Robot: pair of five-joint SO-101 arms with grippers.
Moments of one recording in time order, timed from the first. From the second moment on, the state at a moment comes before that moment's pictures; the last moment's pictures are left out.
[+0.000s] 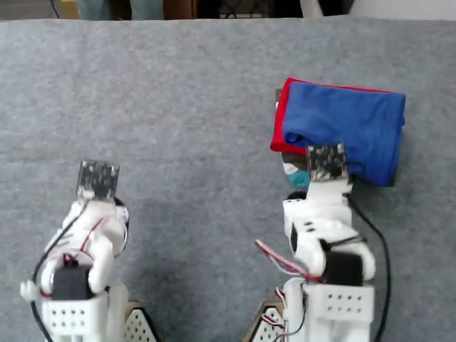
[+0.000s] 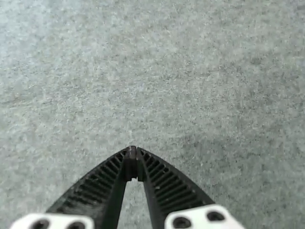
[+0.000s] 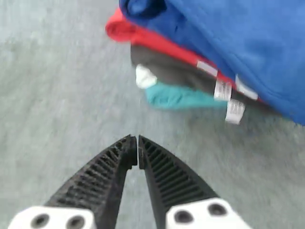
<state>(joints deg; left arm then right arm) -6.8 -98.9 81.4 67.0 -11.6 3.9 -84.4 76.4 63.3 7.9</state>
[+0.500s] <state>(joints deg) -6.8 -103.8 94.2 71.5 -11.6 3.8 -103.6 96.6 68.7 8.0</state>
